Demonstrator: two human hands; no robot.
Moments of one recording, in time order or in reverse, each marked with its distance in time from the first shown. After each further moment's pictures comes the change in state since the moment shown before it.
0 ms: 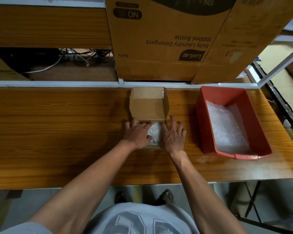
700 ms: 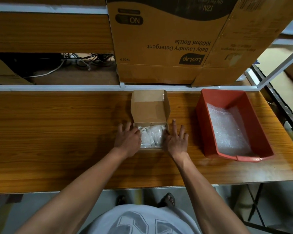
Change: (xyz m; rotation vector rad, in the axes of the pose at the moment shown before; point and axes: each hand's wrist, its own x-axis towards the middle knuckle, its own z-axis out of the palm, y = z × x) left_hand -0.032 -0.033 -0.002 0.271 0.075 0.025; right_hand 0.006 0.008 0.017 -0.032 -0.078 0.009
